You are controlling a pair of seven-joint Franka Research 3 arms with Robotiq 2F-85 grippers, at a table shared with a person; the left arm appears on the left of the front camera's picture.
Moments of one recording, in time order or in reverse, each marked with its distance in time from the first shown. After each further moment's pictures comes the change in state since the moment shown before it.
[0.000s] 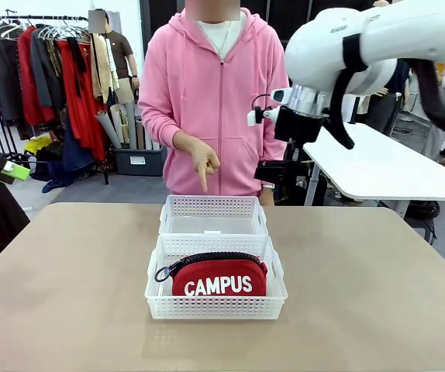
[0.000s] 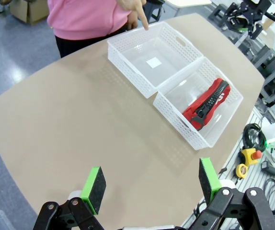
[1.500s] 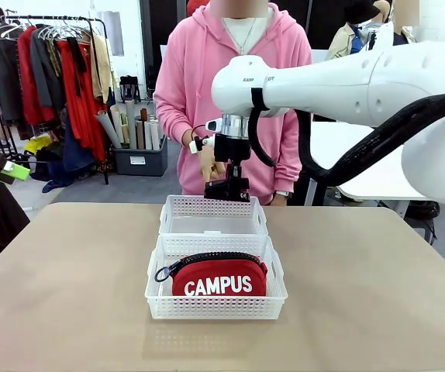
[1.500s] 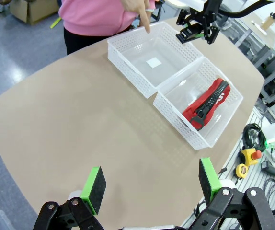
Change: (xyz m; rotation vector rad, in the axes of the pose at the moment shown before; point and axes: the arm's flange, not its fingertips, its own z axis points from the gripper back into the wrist) left arm 0.000 0.000 0.000 0.000 0.000 0.000; right arm 0.124 -0.072 -0.095 0.127 0.117 0.180
